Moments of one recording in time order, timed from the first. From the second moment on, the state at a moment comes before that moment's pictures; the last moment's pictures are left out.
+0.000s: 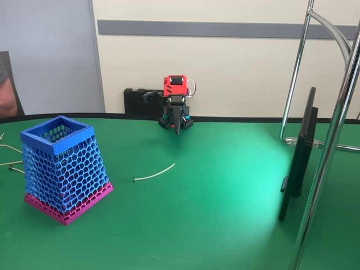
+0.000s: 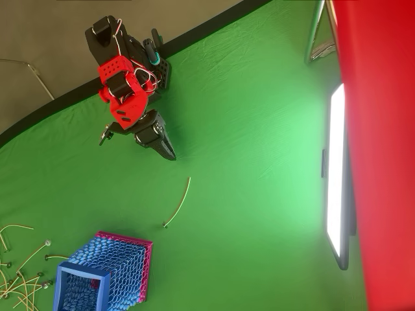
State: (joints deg) arm -2.5 190.1 176.2 49.7 3.0
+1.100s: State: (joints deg) arm 4.1 154.4 152.8 49.1 -11.4
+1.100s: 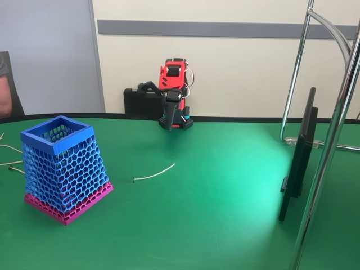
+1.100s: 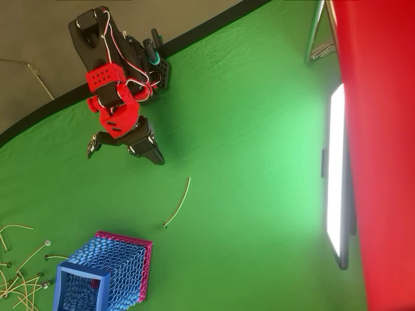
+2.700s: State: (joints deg) arm 16.6 73.5 86.2 54.2 -50.2
